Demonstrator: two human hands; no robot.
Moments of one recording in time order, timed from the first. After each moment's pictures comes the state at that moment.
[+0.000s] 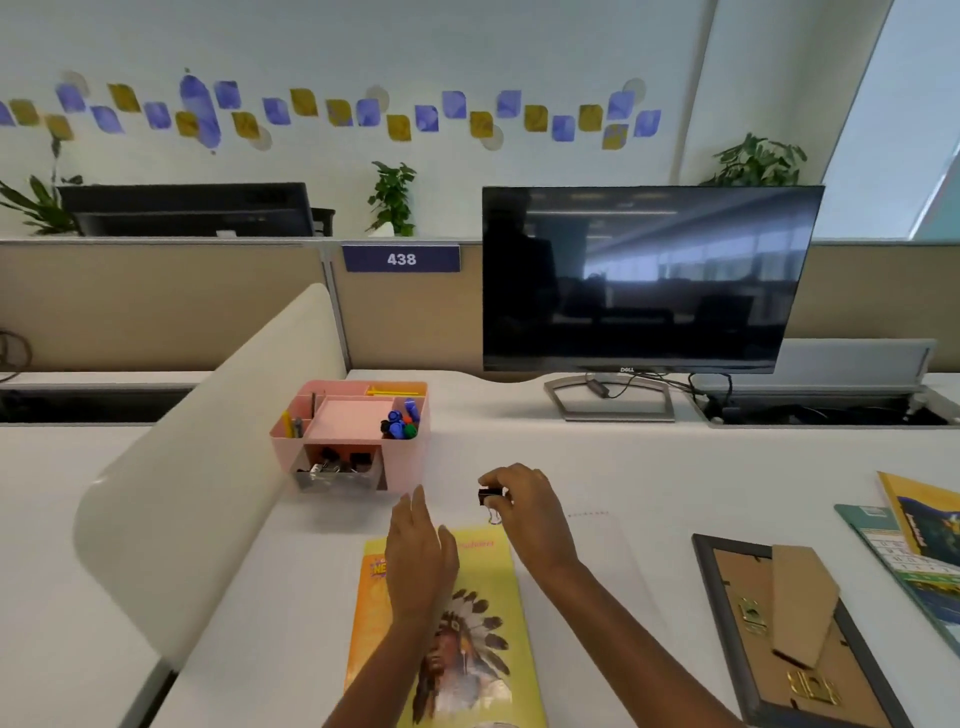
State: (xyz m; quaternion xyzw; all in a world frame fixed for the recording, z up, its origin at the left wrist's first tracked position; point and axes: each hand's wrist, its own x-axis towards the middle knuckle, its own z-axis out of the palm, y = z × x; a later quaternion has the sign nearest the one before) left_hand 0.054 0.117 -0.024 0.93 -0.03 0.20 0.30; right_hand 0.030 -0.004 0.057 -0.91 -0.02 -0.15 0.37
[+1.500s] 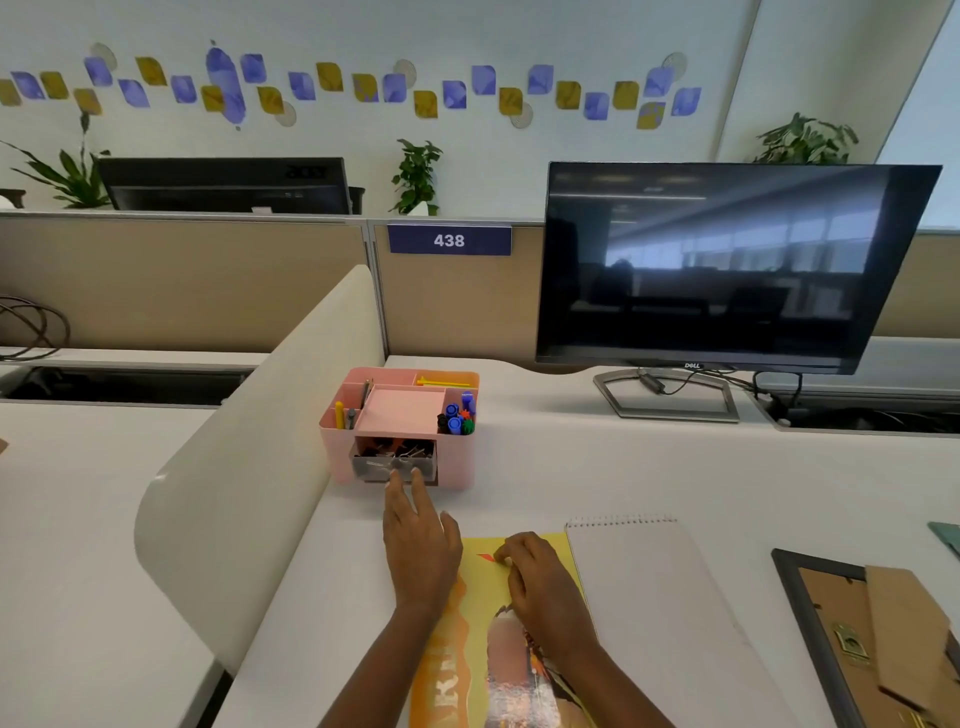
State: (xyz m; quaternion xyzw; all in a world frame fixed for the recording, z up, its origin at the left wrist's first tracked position) left_hand 0.094 0.175 -0.043 0.94 0.03 0.23 0.27; right_hand 0.041 0.042 -0.055 -0.93 -0.07 -0.14 0.33
